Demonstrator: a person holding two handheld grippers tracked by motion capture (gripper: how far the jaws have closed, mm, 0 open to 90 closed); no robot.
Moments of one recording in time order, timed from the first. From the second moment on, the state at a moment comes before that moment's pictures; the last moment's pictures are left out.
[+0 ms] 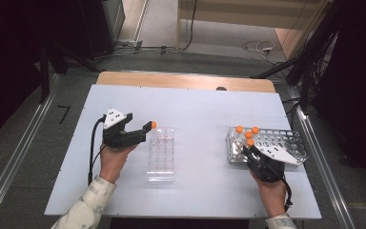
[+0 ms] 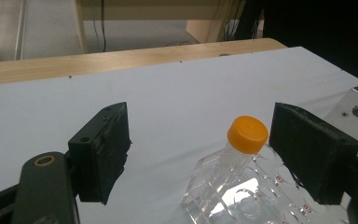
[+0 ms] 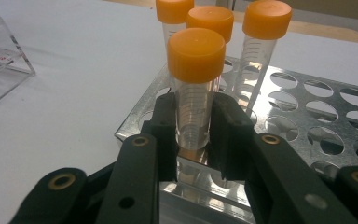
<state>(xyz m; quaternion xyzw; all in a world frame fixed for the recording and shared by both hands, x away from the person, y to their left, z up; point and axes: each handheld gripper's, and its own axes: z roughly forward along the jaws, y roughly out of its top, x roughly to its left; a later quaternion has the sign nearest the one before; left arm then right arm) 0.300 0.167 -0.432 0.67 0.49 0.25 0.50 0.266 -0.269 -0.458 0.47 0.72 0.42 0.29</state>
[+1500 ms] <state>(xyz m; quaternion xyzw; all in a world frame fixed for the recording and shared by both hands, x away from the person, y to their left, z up) 0.280 0.144 -0.407 0.69 0.43 0.27 0.52 0.232 -0.230 -0.422 0.39 0.72 0.50 0.29</state>
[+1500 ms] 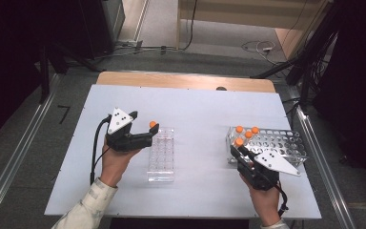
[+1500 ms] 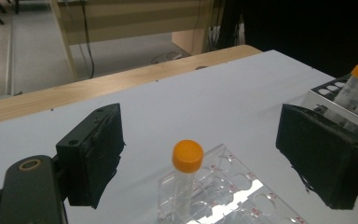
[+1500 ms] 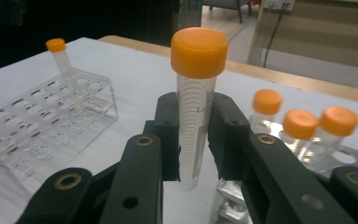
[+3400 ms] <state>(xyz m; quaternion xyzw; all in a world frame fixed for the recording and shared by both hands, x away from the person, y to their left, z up) 0.246 0.043 -0.434 0.79 0.28 0.12 0.53 0.228 -0.152 -0.461 0.32 0.80 0.47 0.20</state>
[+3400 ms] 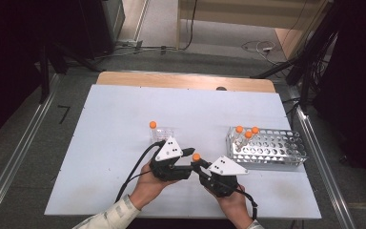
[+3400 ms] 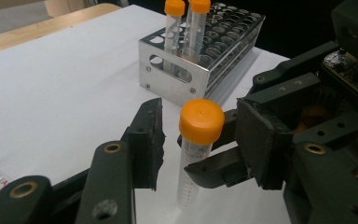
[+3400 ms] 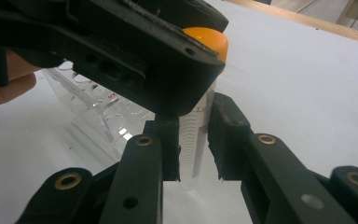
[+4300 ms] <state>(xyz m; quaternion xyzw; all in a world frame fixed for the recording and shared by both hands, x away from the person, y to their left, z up) 0.251 0.052 -0.430 0.79 0.28 0.12 0.53 0.229 -0.154 -0.459 0.33 0.80 0.47 0.19</state>
